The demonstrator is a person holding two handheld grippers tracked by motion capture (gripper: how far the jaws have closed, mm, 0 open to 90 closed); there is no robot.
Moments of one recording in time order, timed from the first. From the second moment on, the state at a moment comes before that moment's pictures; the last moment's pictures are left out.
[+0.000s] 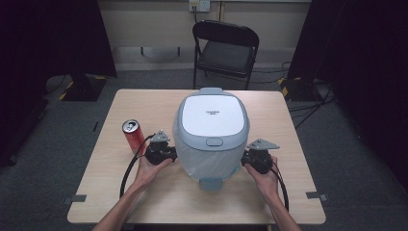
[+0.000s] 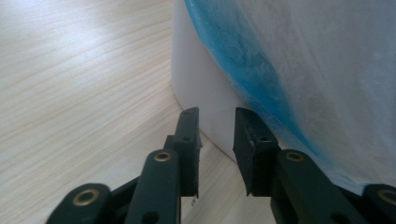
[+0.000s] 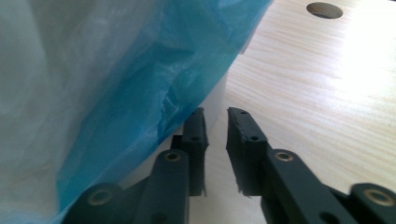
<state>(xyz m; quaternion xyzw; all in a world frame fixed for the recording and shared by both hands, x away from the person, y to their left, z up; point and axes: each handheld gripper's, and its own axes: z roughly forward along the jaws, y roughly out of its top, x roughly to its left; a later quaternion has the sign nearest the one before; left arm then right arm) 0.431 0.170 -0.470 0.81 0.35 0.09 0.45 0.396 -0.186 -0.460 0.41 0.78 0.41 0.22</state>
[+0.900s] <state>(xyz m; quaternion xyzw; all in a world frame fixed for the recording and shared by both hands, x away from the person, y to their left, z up) 0.420 0.158 -0.465 0.82 0.36 0.10 0.44 0.397 -0.195 -0.462 0.44 0.78 0.39 0.23</state>
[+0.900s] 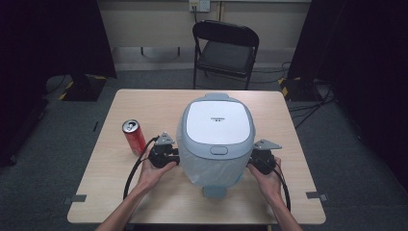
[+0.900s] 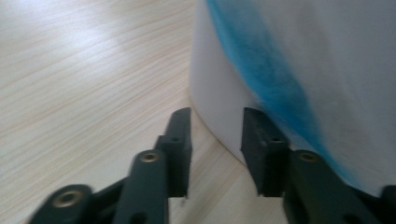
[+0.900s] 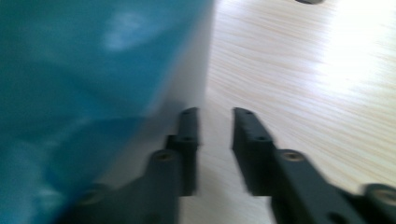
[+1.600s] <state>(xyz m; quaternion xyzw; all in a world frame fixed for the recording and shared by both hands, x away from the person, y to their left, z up) 0.395 0.202 -0.420 0.79 0.35 0.11 0.50 0.360 -0.232 -0.498 0.47 0.78 0.34 0.21</state>
